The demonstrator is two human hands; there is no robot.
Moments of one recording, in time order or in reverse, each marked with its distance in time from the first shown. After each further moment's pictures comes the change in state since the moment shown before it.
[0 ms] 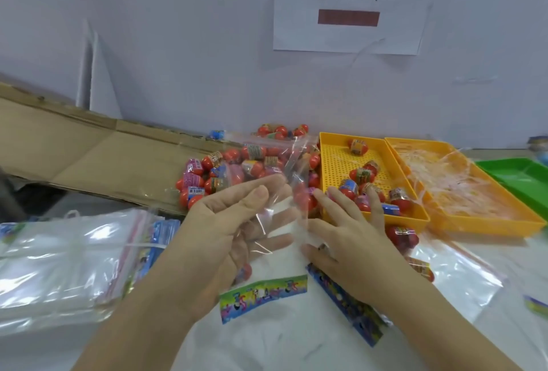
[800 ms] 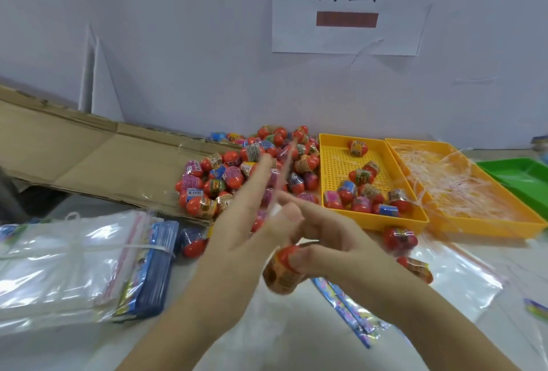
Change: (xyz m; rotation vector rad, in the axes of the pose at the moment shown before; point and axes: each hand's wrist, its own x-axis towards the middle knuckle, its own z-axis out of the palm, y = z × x) left_hand -0.001 -0.012 0.017 0.487 -0.116 0.368; right_hand -0.011 -0.029 -0.044 1.708 -0.211 -0.022
